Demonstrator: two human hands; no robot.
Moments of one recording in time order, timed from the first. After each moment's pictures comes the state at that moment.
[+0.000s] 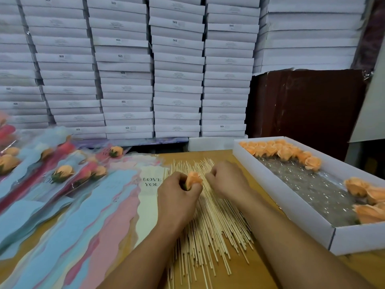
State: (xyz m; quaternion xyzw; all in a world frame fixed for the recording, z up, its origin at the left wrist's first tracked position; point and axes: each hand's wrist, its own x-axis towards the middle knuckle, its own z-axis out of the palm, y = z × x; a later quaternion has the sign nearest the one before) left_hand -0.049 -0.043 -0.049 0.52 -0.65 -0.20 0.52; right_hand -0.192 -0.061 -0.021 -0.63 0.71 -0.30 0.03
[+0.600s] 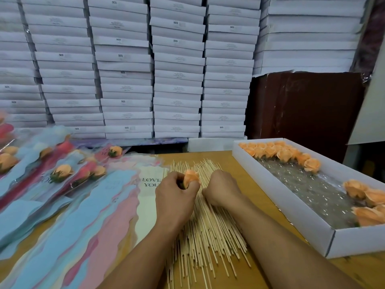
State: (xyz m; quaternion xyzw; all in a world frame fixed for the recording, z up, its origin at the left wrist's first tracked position) left_hand -0.048 -0.044 -0.046 0.52 -0.62 -0.22 0.54; right_hand -0.180 -0.077 -0.041 -0.59 0.78 -0.22 0.07
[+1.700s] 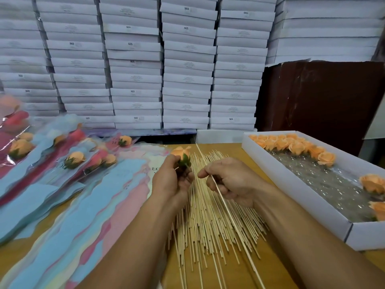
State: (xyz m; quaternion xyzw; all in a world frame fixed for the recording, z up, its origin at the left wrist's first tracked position) left_hand -0.031 -0.058 -0.024 0.32 -0.23 -0.68 0.62; right_hand -0.173 -0.024 -0.008 -0.56 0.51 -0.43 0.49
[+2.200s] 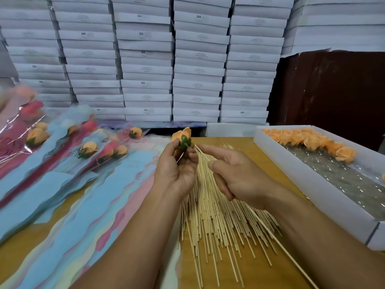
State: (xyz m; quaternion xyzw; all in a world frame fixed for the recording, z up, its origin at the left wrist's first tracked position) left_hand -0.010 -0.062 -0.014 0.17 -0.11 -0.77 0.60; right_hand -0.151 -0.006 -0.008 -0.71 0.42 -0.41 0.38
